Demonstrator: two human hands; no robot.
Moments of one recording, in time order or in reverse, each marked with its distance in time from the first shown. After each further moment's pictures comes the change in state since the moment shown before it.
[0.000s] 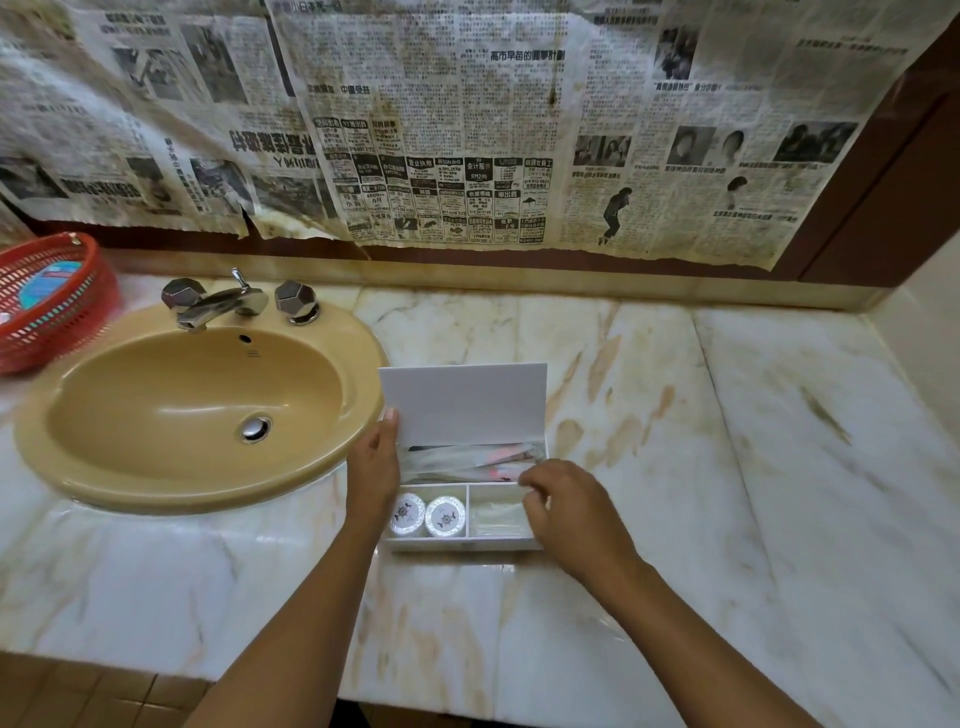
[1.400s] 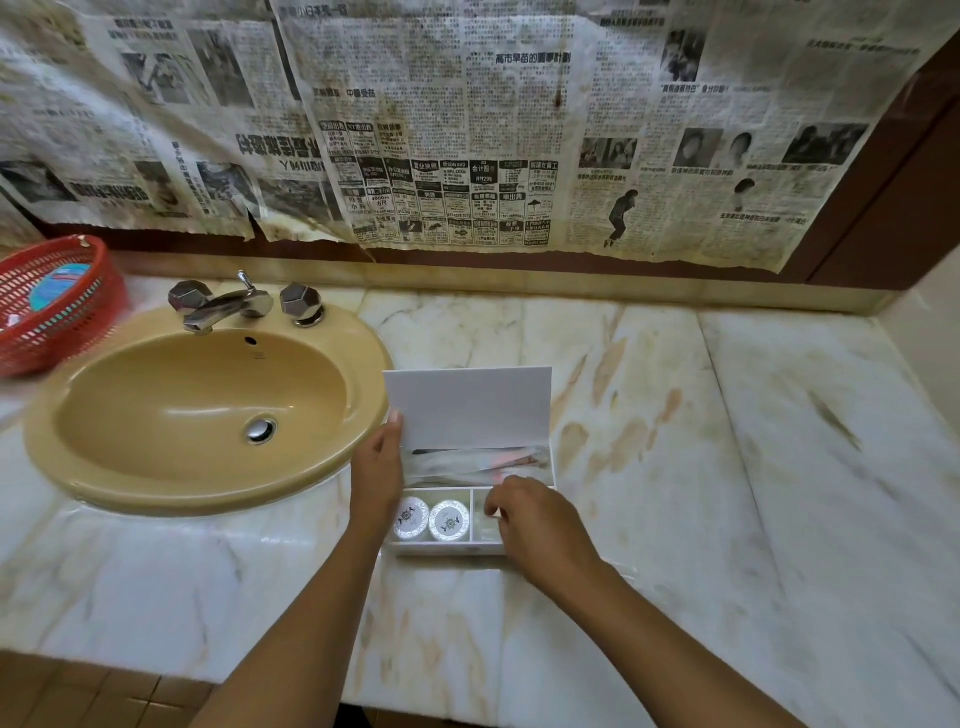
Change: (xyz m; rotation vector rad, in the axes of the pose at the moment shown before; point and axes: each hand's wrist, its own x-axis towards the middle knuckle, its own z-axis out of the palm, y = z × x) left_hand 0.001 -0.001 0.000 0.024 0.005 -0.017; right_hand 0.008 -0.012 0.031 -0.185 -0.217 -0.076
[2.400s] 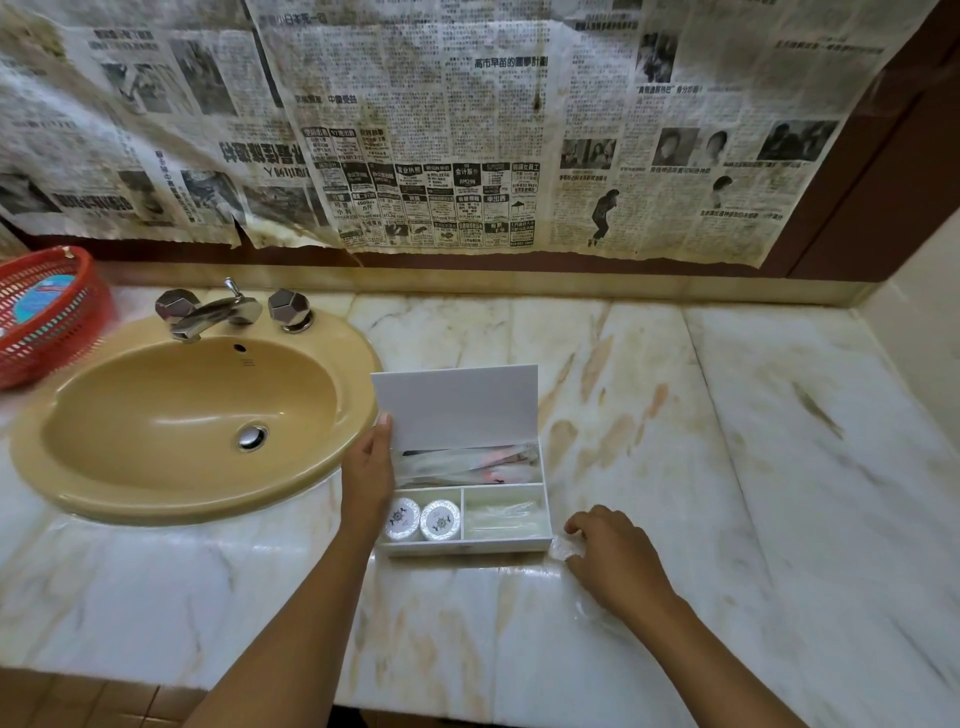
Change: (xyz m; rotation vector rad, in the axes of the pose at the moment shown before) left_hand 0.001 -0.004 -0.001 -0.021 -0.021 -0.005; right_hand -0.045 0.069 -0.002 -0.046 -0.103 0.337
